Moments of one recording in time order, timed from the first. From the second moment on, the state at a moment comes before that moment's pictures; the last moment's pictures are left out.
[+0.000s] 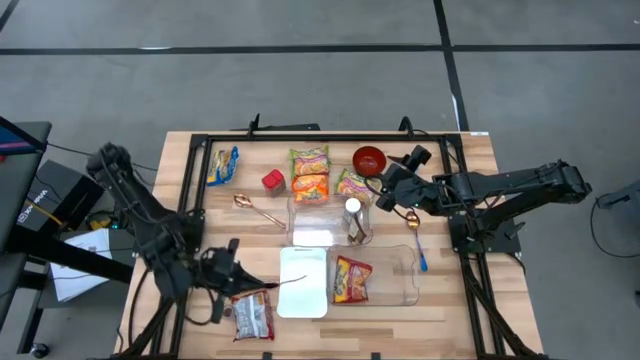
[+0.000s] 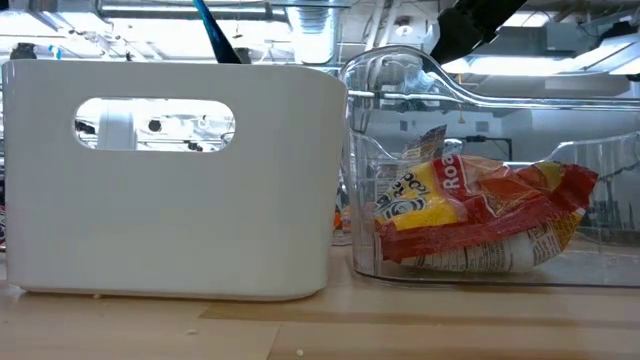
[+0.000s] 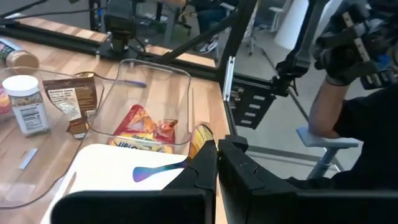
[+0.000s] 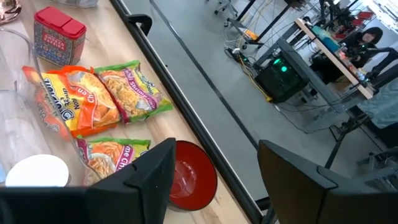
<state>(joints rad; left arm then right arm) -0.89 1.12 0.87 -0.12 -0.73 -0.55 0.12 1.16 1.01 -0.59 0.95 0.05</state>
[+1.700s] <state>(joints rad) -0.67 1.63 1.36 -0.72 -0.64 -0.88 0.12 1.16 1.01 -0.59 0.94 0.03</state>
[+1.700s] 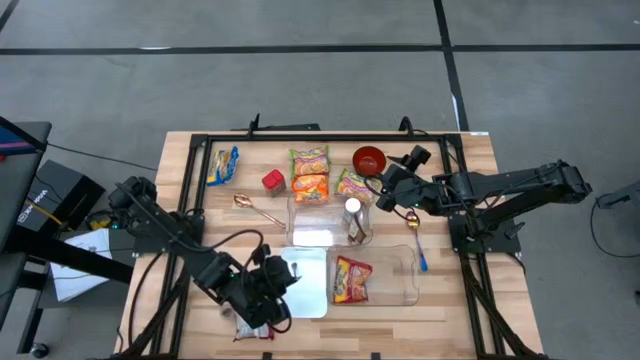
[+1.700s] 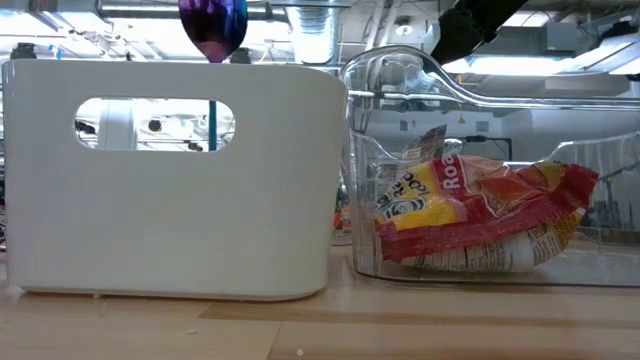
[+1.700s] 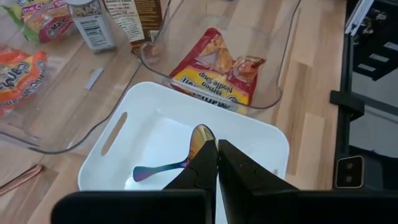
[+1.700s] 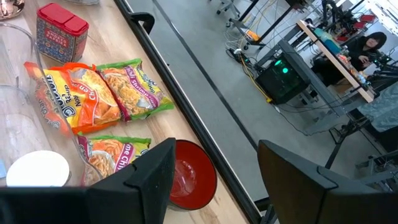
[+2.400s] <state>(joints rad) -0.63 1.63 1.36 -0.76 -0.57 -0.85 0.12 1.16 1.01 -0.60 0.94 0.03</state>
